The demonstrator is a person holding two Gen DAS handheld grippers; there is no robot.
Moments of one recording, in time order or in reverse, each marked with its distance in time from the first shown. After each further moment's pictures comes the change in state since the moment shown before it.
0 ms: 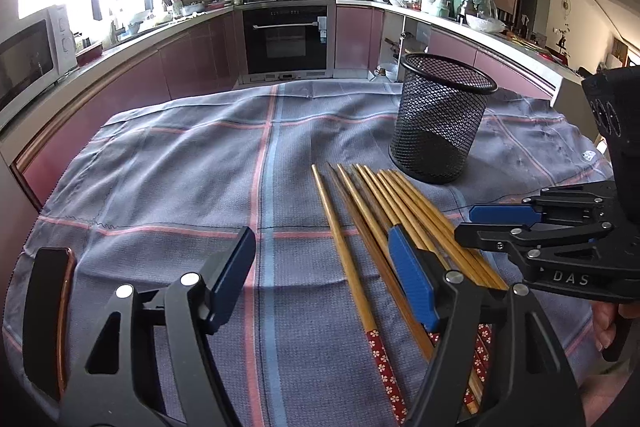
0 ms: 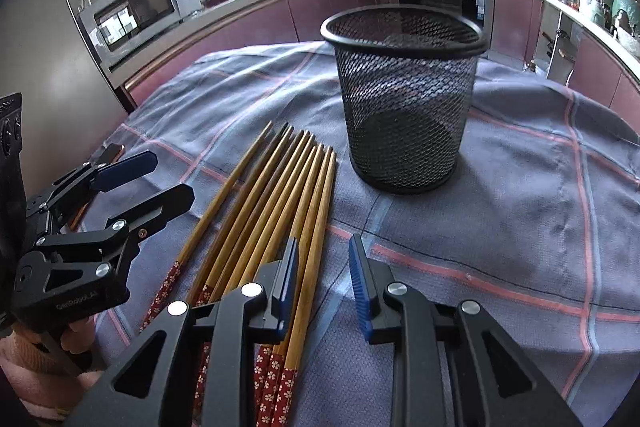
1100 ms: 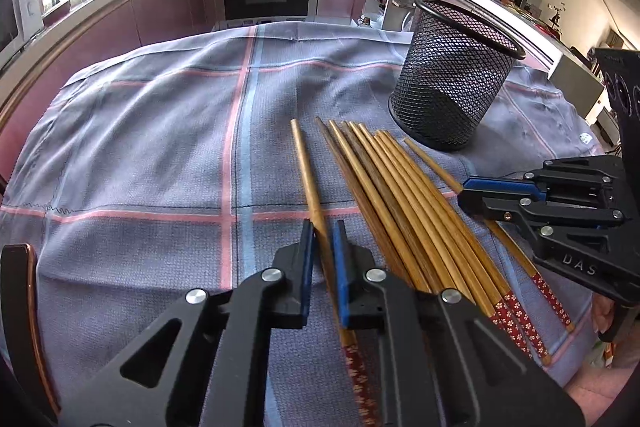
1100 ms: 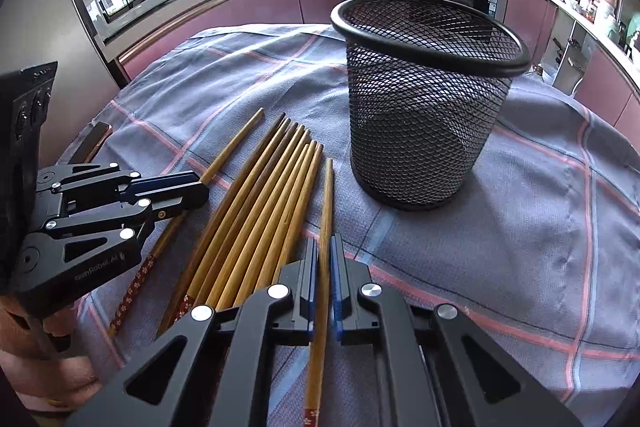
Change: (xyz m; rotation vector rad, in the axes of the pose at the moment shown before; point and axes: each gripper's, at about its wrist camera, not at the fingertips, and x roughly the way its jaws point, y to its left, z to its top) left arm 0.045 0.009 0.011 -0.050 0.214 -0.117; right arm 0.011 -0.002 0.016 -0.066 0.063 -0.022
